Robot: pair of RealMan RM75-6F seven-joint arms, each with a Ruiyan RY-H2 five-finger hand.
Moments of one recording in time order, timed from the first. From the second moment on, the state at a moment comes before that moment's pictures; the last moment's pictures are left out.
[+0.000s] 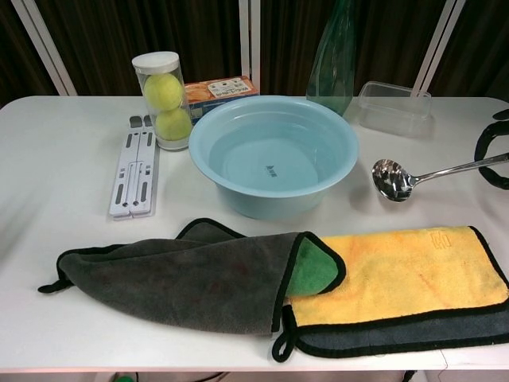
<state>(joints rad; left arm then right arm) -0.10 -1.12 -0.02 -1.61 1.51 1.46 0.10 0.37 -1.69 0.13 -0.88 -1.43 1.24 0.19</state>
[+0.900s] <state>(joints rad) -0.10 -1.12 -0.01 -1.61 1.51 1.46 0.10 0.36 -1.37 0.21 -1.56 -1.37 1.25 0.15</state>
